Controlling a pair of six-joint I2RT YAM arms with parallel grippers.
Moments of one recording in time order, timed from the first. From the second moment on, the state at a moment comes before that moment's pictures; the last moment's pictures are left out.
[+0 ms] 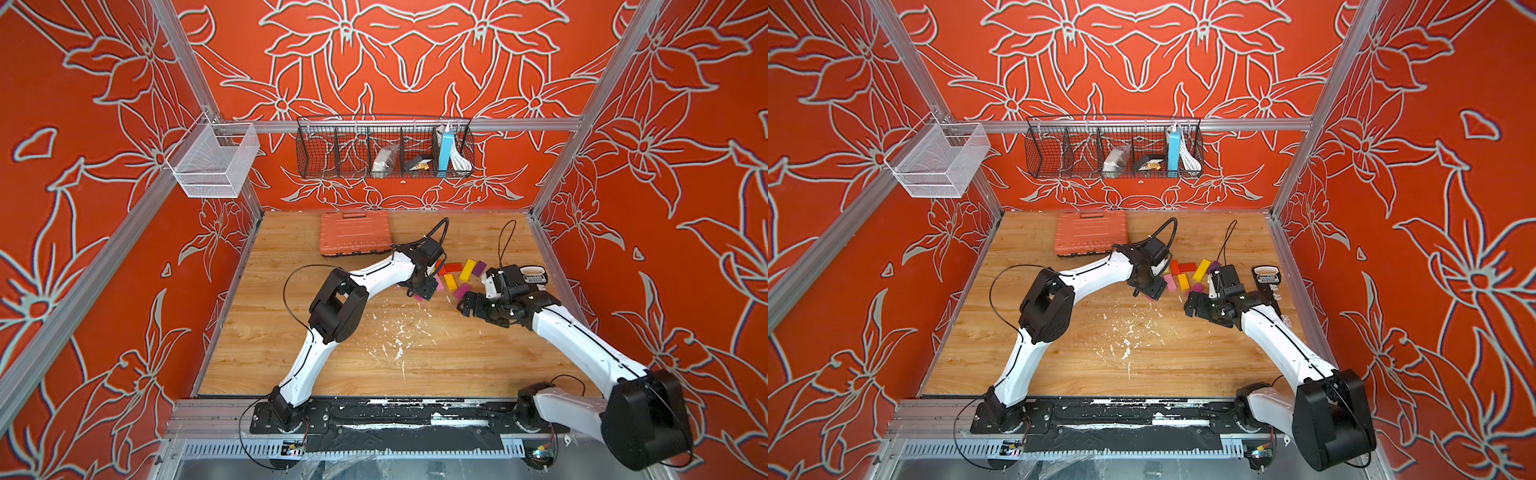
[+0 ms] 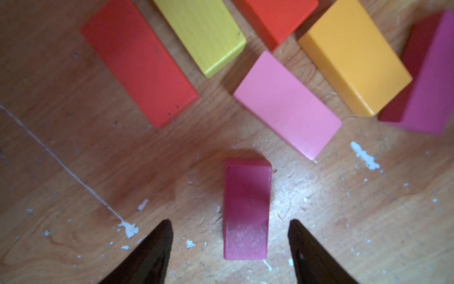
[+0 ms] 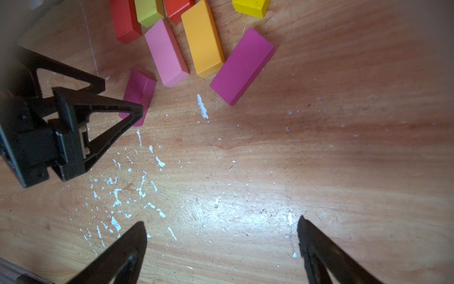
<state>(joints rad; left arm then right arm) -0.72 2.28 1.89 -0.86 -0.02 -0.19 0.30 1.17 0.74 -0.64 -0.20 0.49</state>
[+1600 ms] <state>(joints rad) -0.52 1.78 1.12 -0.67 -0.07 -1.41 0.47 1.15 0.74 -0.59 -0.24 0.56</state>
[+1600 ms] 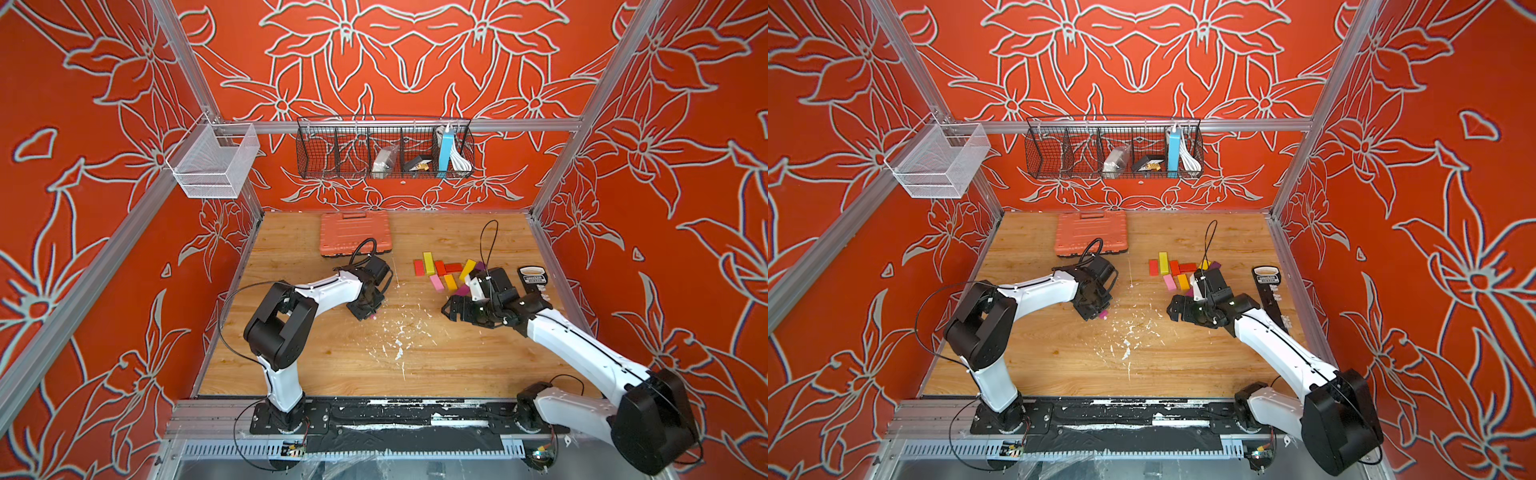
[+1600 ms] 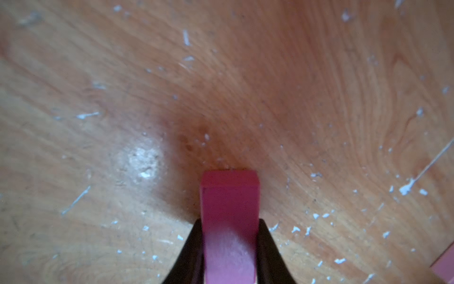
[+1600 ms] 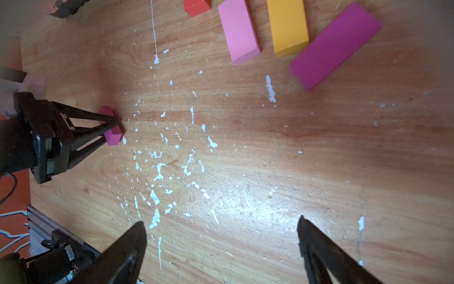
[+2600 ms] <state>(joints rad) -0.46 1.81 1.11 -0.48 -0.03 -1.78 0.49 1.16 0.74 -0.57 -0.24 0.57</state>
